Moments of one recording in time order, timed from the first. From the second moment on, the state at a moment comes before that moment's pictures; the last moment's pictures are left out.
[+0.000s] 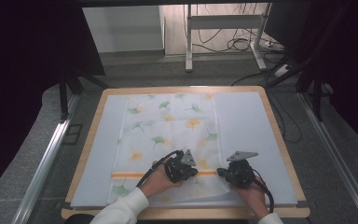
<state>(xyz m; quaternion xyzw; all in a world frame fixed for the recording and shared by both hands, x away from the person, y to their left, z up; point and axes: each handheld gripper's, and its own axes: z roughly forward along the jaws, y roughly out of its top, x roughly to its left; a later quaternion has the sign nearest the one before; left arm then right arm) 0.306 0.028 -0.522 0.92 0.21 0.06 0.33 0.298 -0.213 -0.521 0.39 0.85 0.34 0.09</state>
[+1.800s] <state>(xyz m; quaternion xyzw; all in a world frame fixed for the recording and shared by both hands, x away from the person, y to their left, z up) 0.289 0.102 -0.524 0.90 0.26 0.07 0.33 0.296 -0.213 -0.521 0.39 0.85 0.34 0.10</state>
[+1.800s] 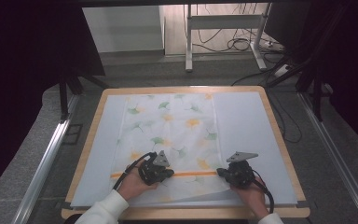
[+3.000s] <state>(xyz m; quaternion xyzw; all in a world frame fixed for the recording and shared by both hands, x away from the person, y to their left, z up) 0.275 0.152 -0.525 0.90 0.30 0.08 0.32 0.296 -0.213 -0.522 0.39 0.85 0.35 0.10</state>
